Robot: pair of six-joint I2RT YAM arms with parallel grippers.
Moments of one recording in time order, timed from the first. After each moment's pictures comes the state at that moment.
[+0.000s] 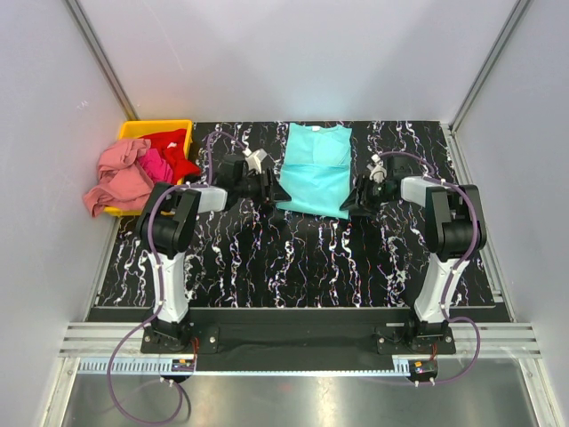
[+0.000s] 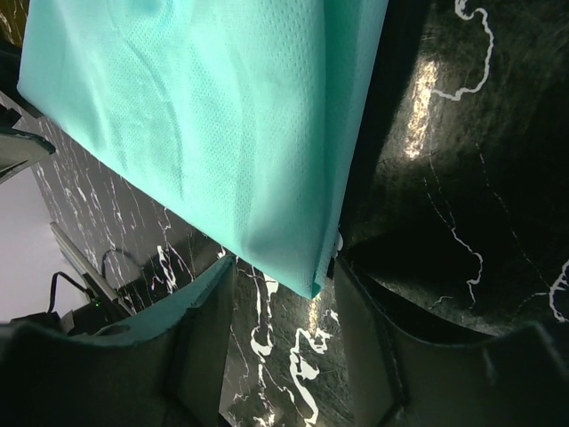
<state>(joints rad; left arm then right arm) -0.30 2.06 1.16 0.29 0.74 -0.51 0.06 1.97 1.18 -0.28 -0.69 0.34</state>
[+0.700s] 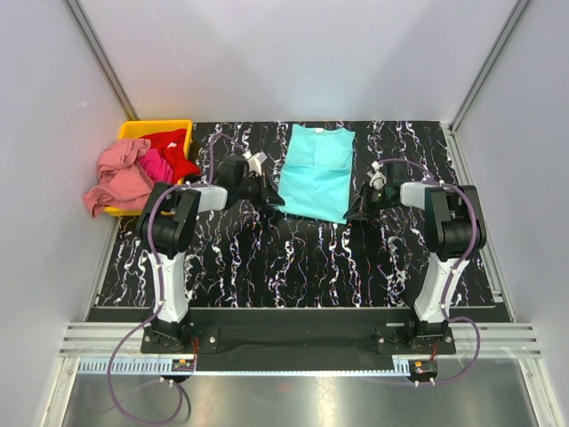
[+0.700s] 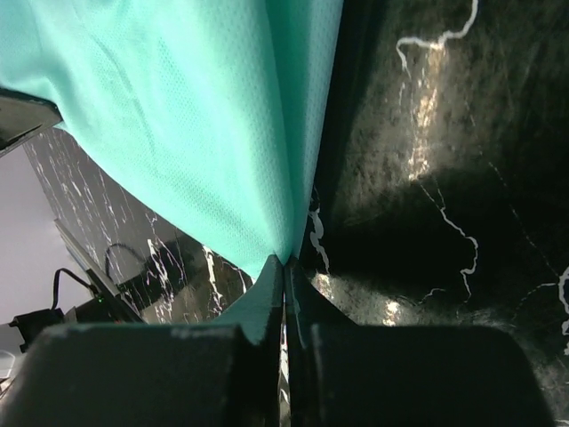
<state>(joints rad) -0.30 2.07 1.17 0.22 0.74 -0.50 0.06 1.98 1.13 -0.24 -0.70 0.36</state>
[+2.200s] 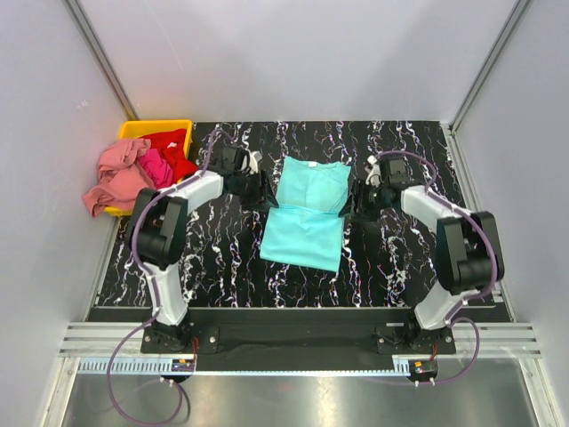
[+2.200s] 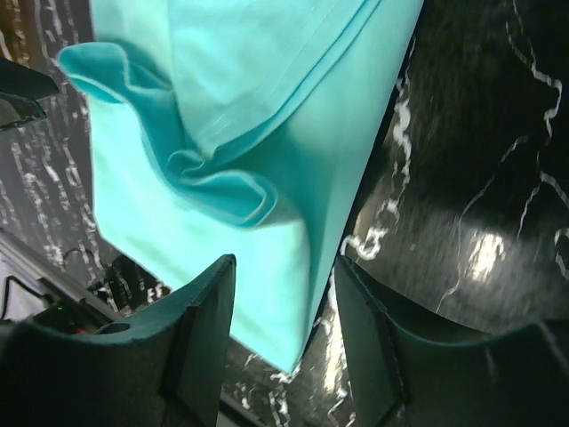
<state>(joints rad) -0.32 1.90 1.30 -0.39 0.50 -0.44 0.17 1.65 1.02 -0.36 -0.48 0.39</state>
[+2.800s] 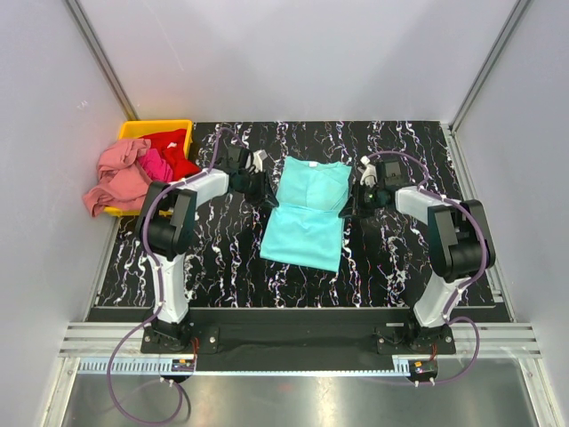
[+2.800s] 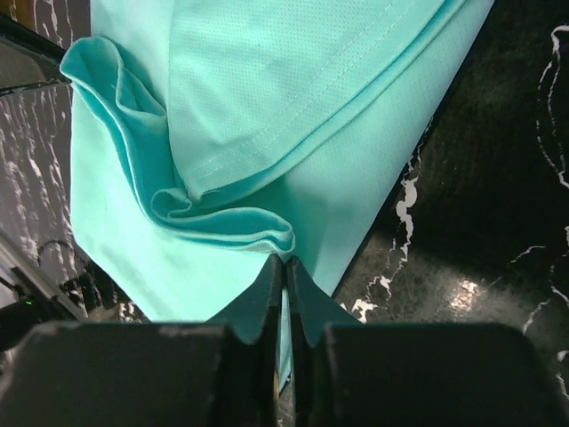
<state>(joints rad) -0.32 2.05 1.38 -0.33 0.55 -0.40 0.17 1.78 1.04 -0.22 -0.55 0.29</state>
